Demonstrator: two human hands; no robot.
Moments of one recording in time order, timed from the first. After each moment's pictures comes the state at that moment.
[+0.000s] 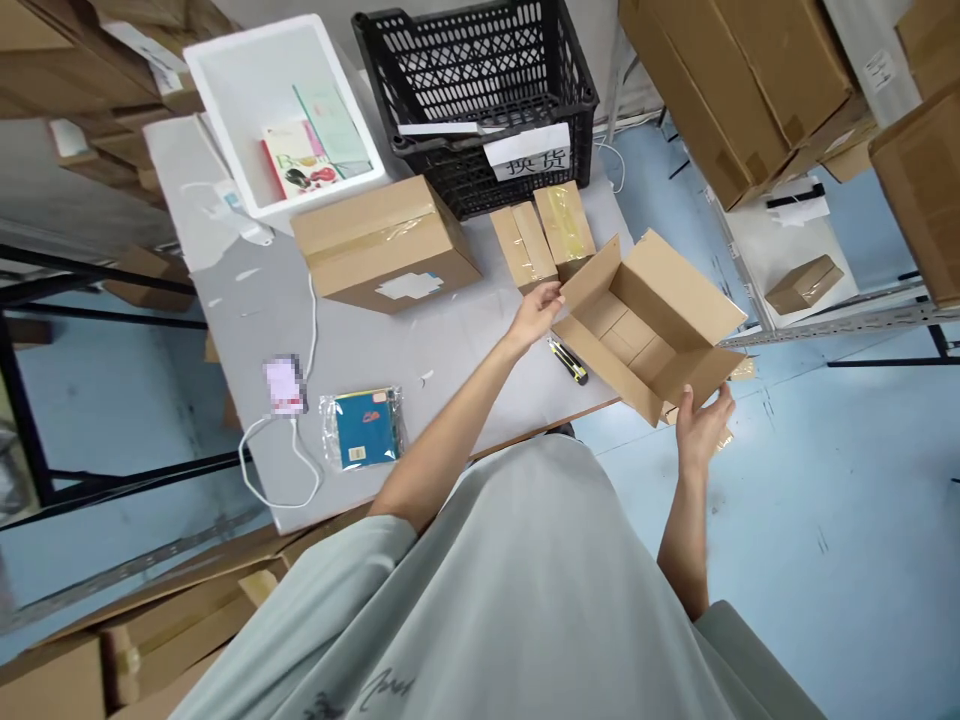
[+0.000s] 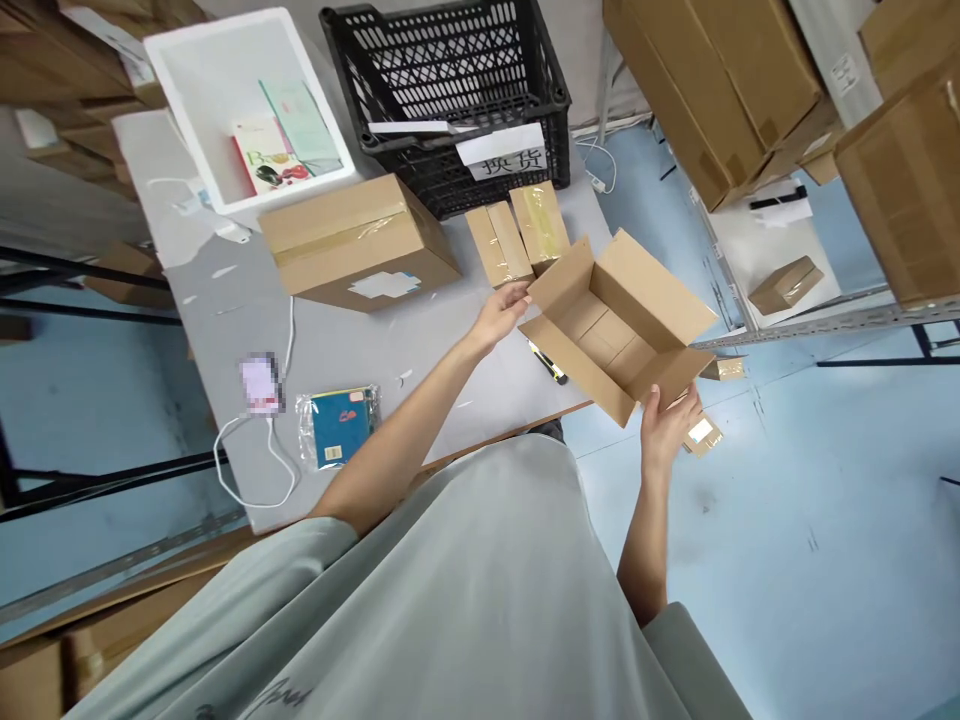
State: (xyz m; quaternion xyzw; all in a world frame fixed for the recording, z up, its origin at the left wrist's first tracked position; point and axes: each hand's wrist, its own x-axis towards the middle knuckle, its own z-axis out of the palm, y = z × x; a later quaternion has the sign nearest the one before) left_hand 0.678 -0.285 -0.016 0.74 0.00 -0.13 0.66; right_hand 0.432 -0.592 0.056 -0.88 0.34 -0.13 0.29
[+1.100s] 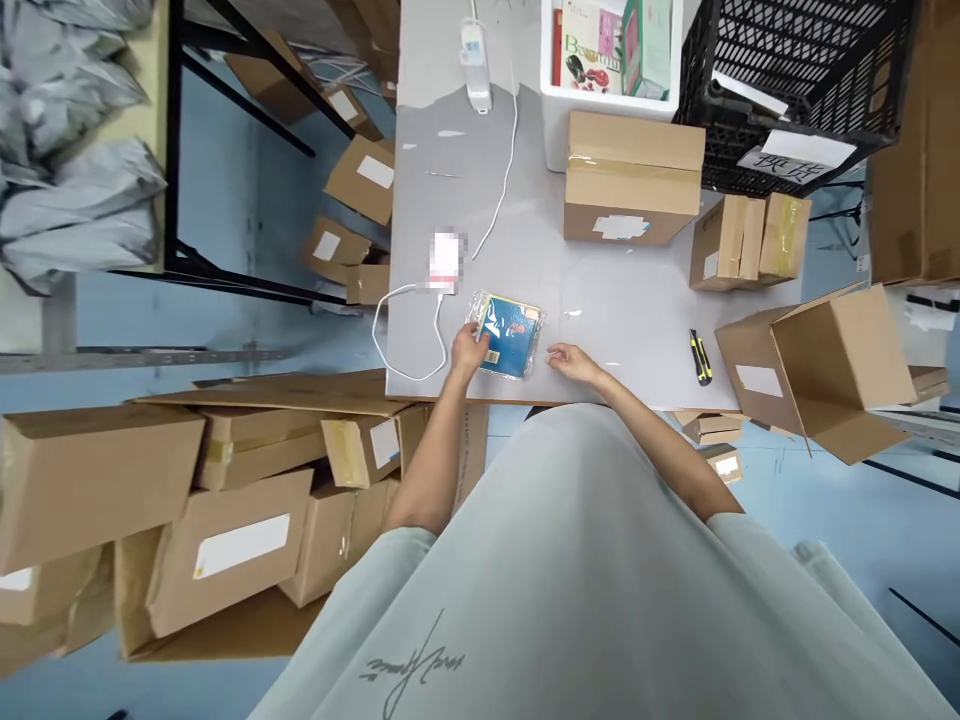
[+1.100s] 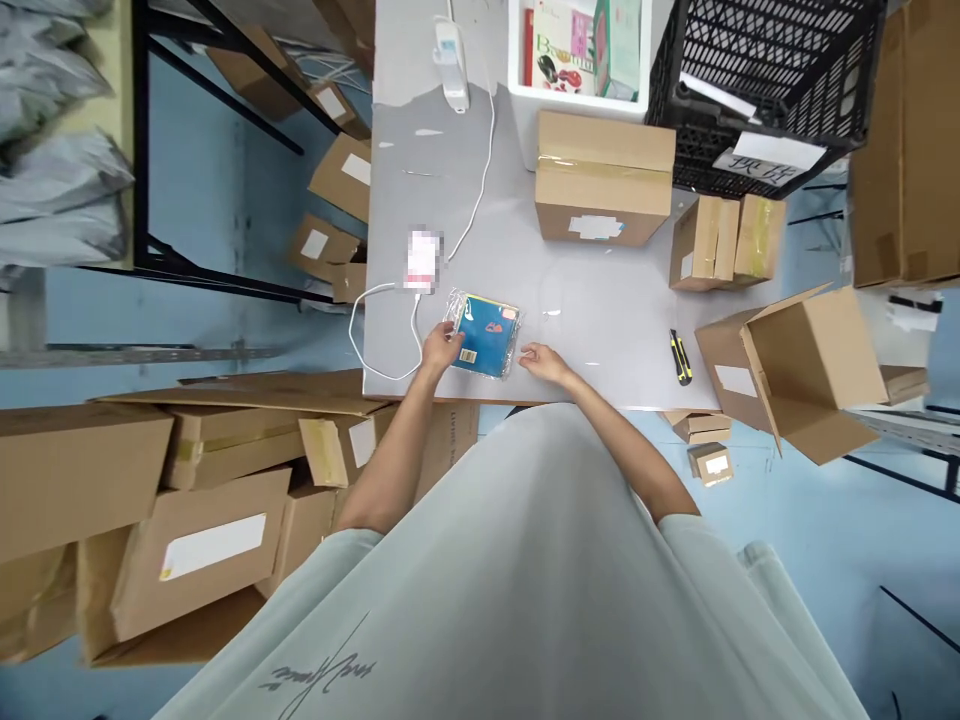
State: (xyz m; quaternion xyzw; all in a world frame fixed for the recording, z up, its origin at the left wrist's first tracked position) left_hand 0.400 0.169 -0.101 0.77 0.45 -0.12 0.43; right_hand 0.481 -0.097 -0.060 -0.72 0.04 0.49 0.49
